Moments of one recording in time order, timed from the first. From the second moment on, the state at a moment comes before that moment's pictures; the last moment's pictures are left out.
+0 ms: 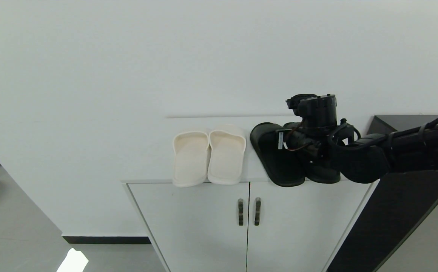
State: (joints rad) left arm 0.00 0.00 0.00 0.00 0.00 -0.02; right arm 0.59 2.03 -1.38 -0.37 -0.38 0.18
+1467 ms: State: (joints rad) left arm 0.00 0.00 0.00 0.00 -0.01 -0.01; right arm 0.87 1.39 -0.79 -0.38 0.06 0.21
